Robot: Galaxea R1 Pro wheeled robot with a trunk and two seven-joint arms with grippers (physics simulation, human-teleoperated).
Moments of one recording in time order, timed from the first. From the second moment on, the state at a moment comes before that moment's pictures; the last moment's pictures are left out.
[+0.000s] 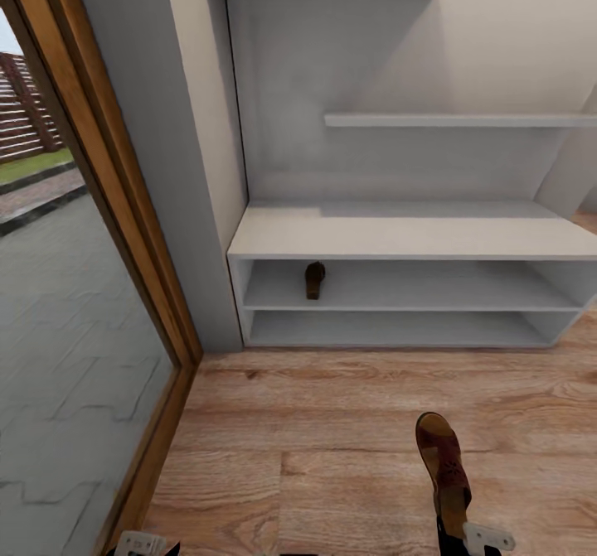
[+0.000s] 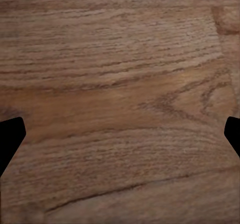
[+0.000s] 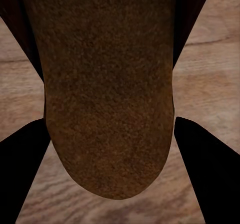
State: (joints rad) left arm -0.16 0.21 0.04 -0.54 0.09 -0.20 -0.40; right arm -0.31 -0.09 -0.17 -0.20 0.01 -0.56 -0.07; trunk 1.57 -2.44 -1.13
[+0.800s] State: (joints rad) left arm -0.16 0.20 0.04 -0.54 0.09 -0.20 -0.40; right arm -0.32 -0.08 -0.17 -0.33 0.01 -0.39 -0.10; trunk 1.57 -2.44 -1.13
